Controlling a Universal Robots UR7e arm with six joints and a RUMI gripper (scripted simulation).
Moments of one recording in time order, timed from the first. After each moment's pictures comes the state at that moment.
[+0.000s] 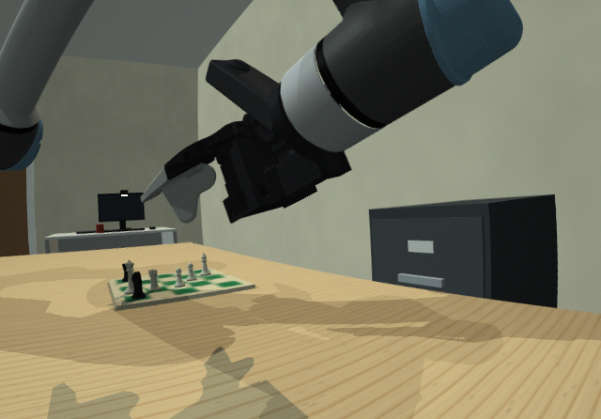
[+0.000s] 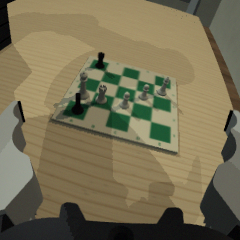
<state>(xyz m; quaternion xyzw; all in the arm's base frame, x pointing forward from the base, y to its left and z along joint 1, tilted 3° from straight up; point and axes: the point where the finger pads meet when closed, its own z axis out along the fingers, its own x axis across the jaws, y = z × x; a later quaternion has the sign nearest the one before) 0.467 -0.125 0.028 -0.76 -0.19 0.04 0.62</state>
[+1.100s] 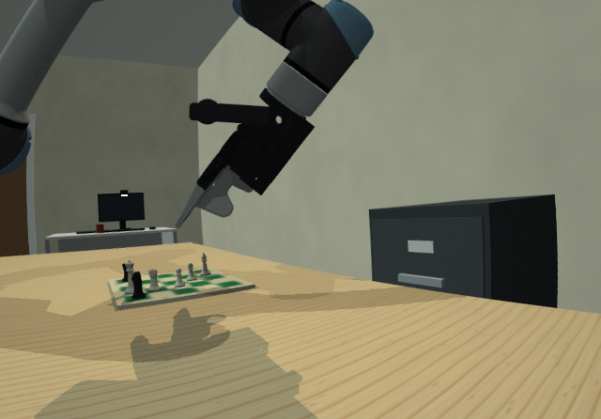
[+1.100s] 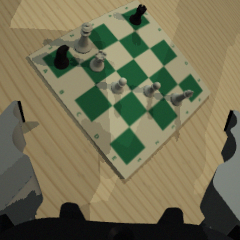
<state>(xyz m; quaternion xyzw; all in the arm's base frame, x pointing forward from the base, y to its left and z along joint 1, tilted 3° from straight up) 0.470 -0.021 0.006 -0.76 -0.50 0.05 0.40</state>
